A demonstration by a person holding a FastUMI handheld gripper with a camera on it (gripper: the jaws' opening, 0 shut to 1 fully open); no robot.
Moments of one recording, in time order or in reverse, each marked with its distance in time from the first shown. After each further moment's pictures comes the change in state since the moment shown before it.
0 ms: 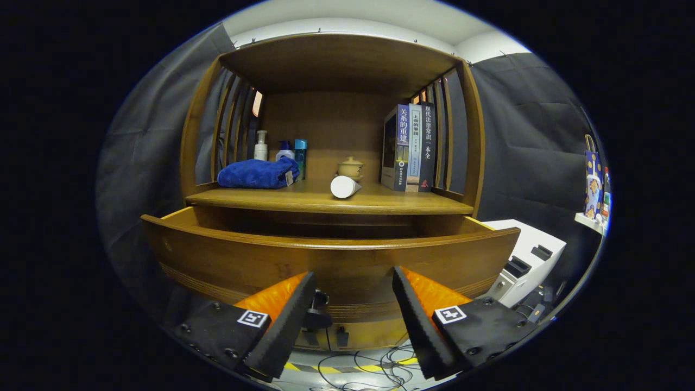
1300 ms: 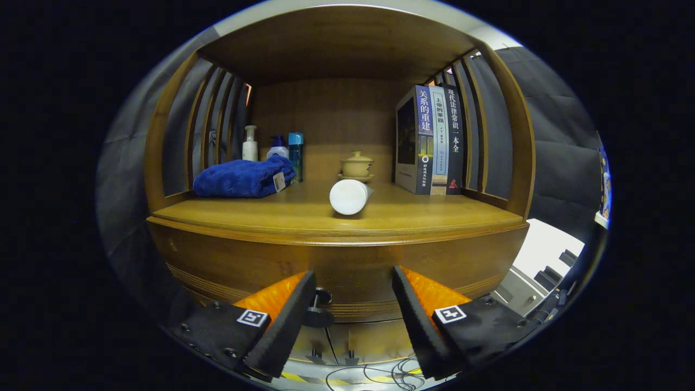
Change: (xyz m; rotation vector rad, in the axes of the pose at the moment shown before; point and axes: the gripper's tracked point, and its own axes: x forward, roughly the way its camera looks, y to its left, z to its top) arm 0.094 0.010 0.017 0.038 0.010 0.036
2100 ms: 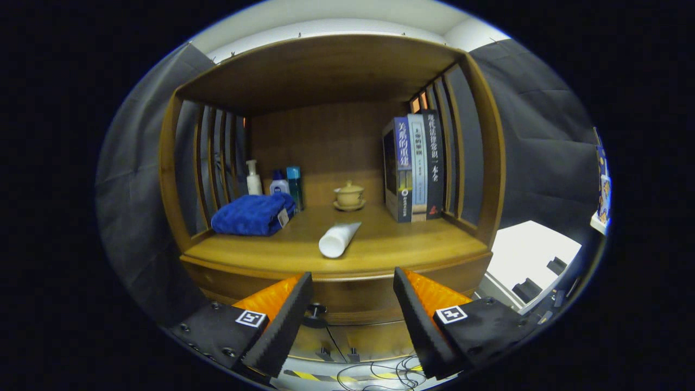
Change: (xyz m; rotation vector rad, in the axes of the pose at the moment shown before) arm -0.073 -0.034 0.102 0.084 -0.046 0.043
